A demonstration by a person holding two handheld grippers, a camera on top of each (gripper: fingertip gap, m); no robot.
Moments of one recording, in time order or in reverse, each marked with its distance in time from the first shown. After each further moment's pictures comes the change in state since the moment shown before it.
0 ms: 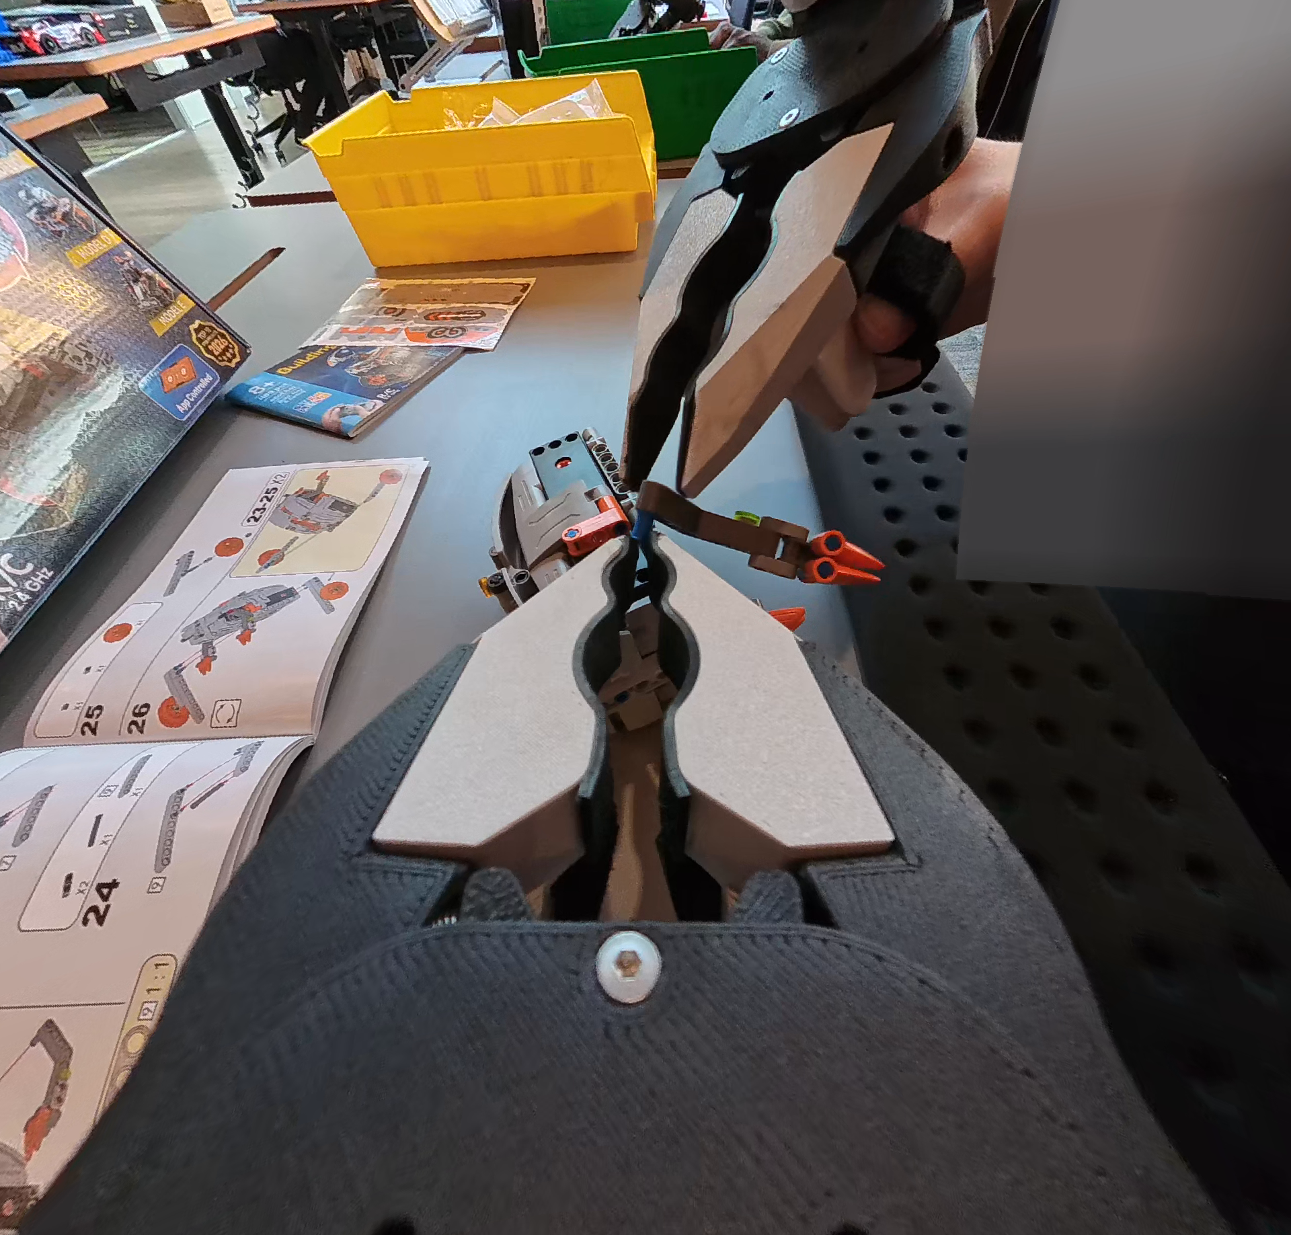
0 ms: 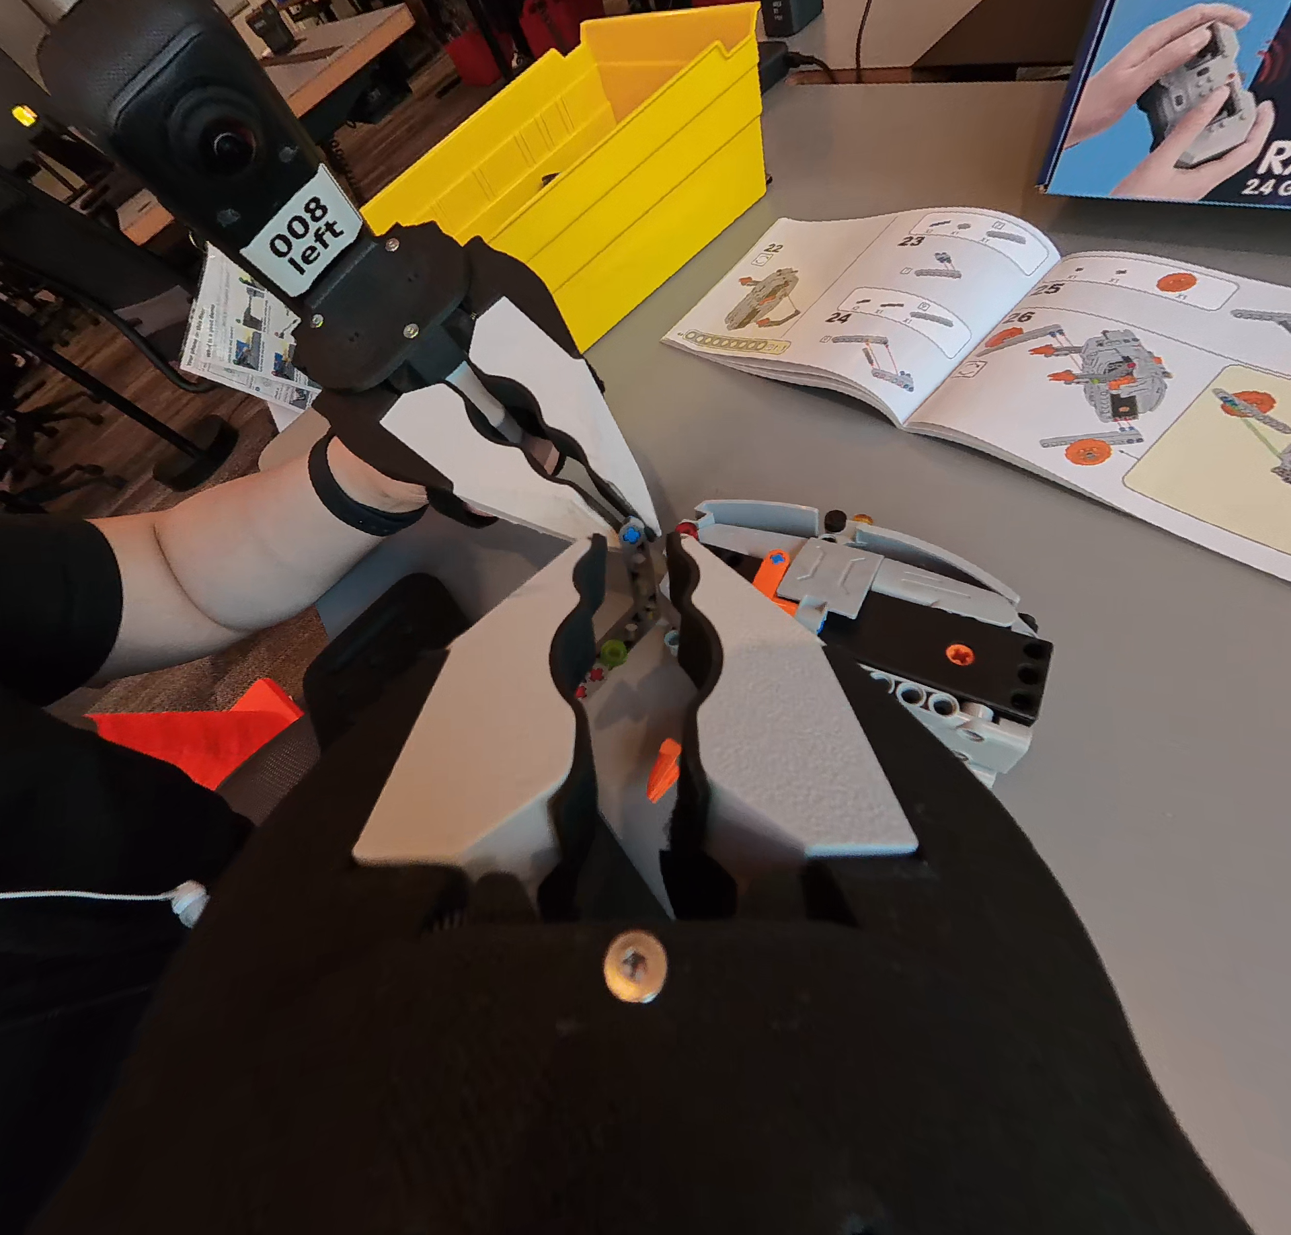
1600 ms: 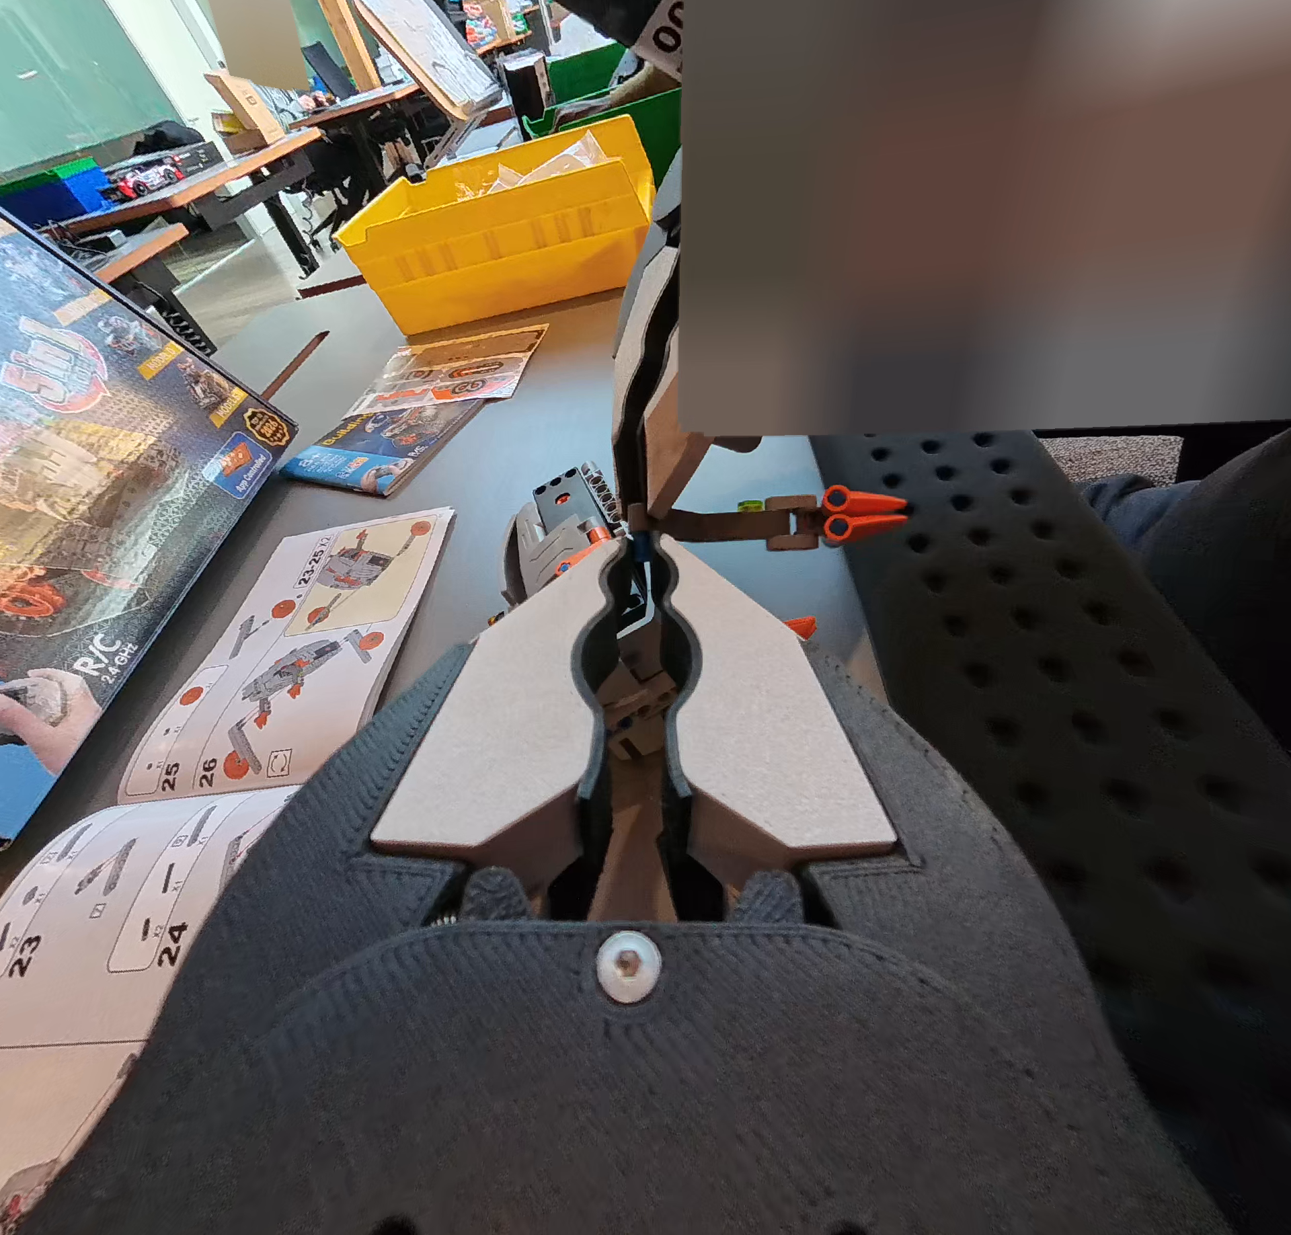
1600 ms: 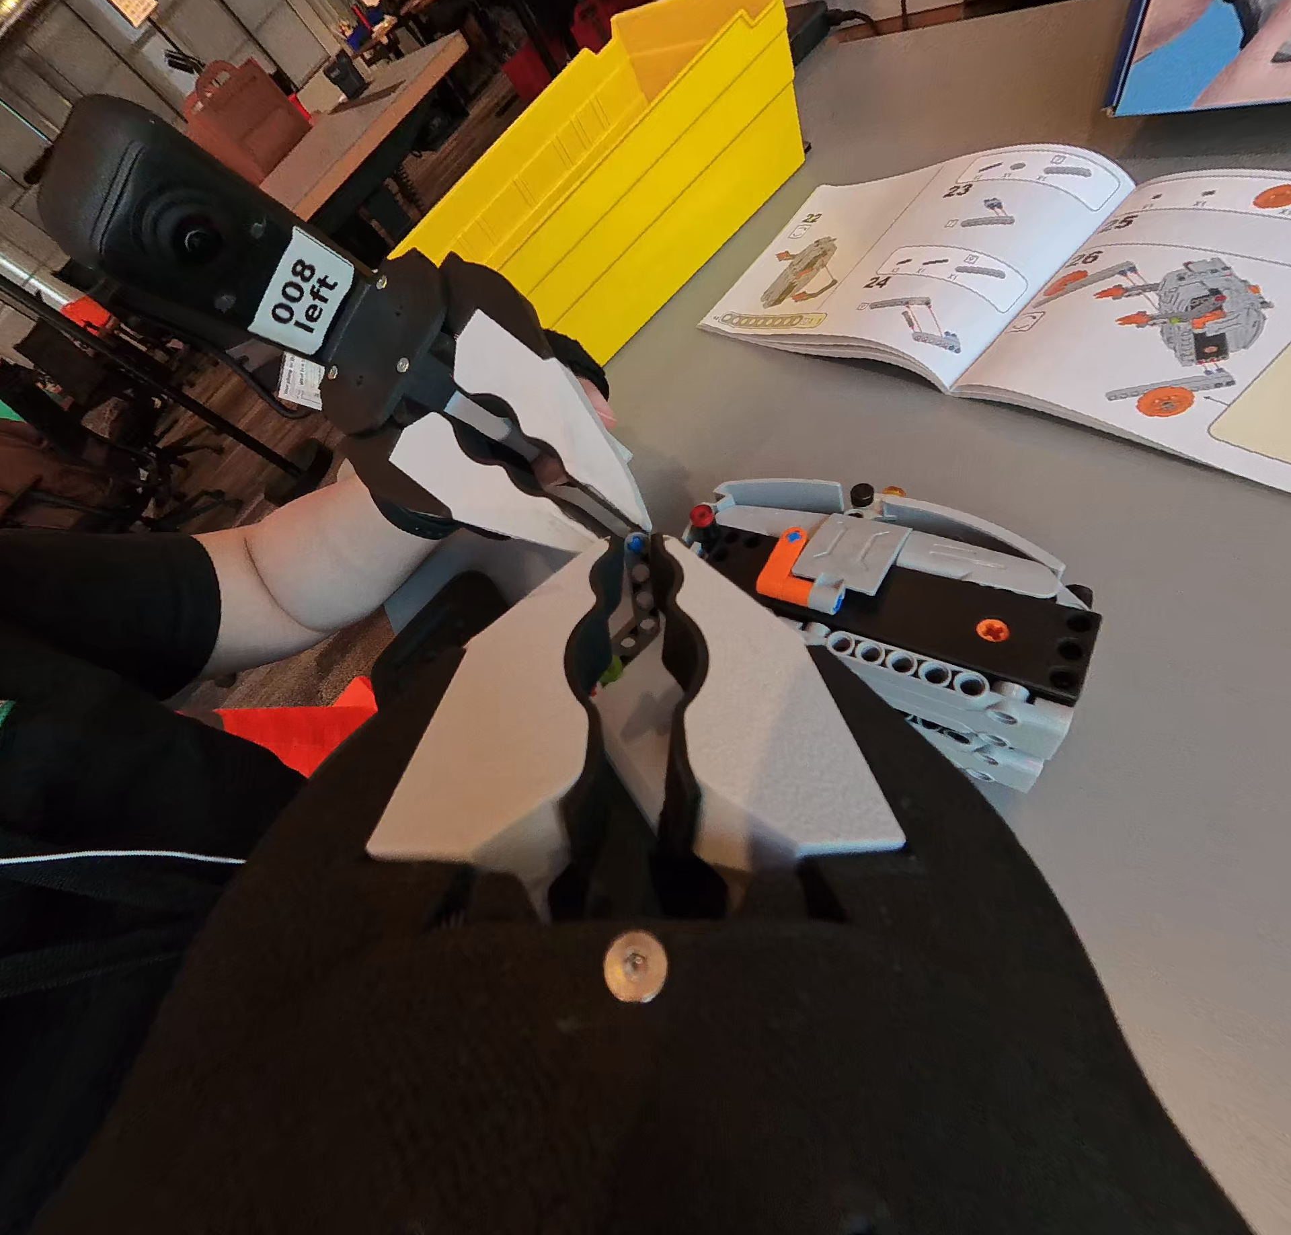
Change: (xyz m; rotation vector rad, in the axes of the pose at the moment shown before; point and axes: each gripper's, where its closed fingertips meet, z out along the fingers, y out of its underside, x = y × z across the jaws) left arm 0.008 -0.007 0.001 0.038 -0.040 0.143; right arm -0.001 0.004 -0.002 -0.009 -0.093 0.103
